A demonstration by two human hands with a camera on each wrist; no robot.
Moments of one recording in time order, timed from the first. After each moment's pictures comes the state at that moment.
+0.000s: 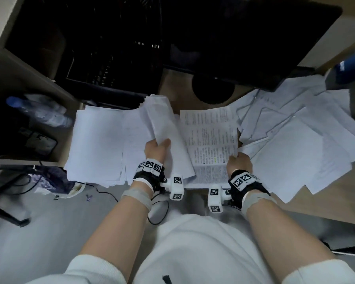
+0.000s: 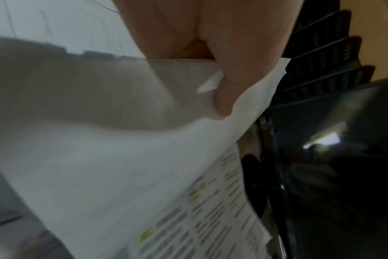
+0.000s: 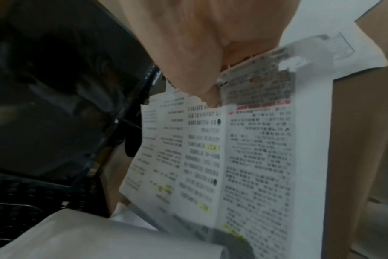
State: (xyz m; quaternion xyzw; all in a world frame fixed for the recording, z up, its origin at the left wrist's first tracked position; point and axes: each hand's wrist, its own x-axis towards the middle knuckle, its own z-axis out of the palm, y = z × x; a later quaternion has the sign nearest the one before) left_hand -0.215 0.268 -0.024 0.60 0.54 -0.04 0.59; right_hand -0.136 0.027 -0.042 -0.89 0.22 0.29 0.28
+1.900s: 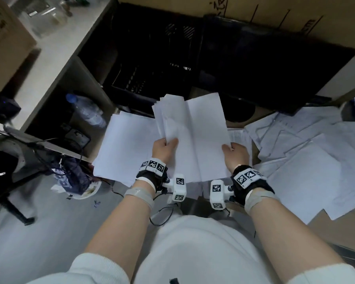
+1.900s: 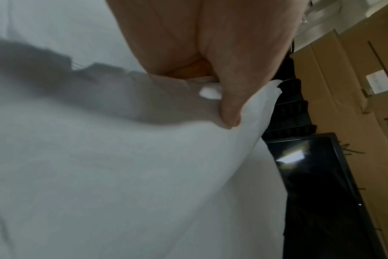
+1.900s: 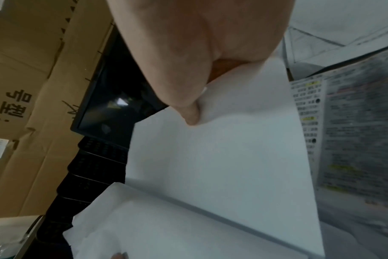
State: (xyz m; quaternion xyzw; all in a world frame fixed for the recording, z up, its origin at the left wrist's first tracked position) left_hand -0.256 0.327 0.010 0.63 0.46 0.04 0.62; right_hand -0.153 0.124 0.021 -0.89 0.02 0.21 0.40
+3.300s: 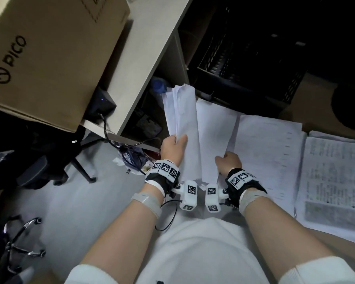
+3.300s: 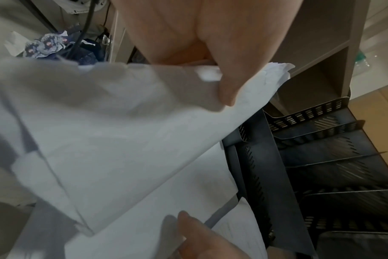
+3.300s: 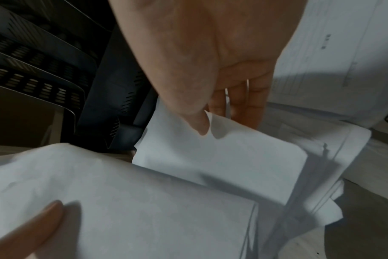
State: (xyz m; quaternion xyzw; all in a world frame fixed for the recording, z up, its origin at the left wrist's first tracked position) left_hand -0.370 0.558 -0.018 0.67 0.56 0.06 0.48; right_hand -0.268 0.406 -0.072 -0.84 0.00 0.46 0.27
